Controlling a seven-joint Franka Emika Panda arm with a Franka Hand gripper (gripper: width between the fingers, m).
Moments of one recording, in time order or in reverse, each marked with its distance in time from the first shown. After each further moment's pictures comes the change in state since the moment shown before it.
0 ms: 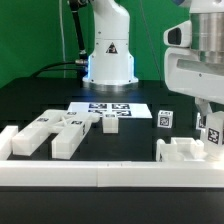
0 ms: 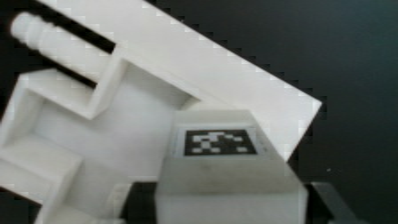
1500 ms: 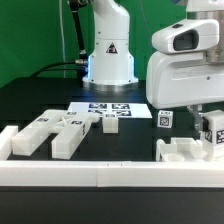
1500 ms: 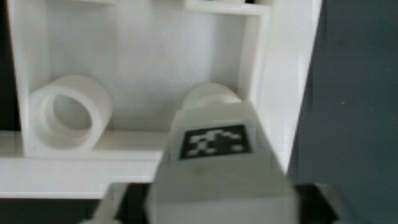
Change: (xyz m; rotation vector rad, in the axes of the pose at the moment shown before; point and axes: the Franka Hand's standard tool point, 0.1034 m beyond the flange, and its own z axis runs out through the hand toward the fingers) arm 0.004 0.001 -0.002 0.003 -0.005 -1.206
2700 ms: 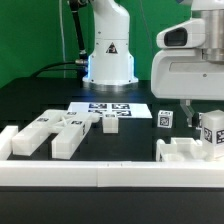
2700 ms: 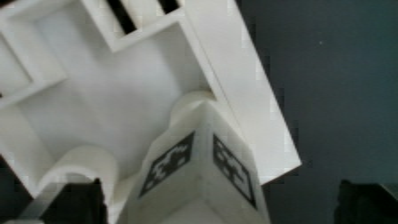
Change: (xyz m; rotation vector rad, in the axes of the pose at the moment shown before) arm 0.000 -0.007 -0.001 0.000 0.001 0.447
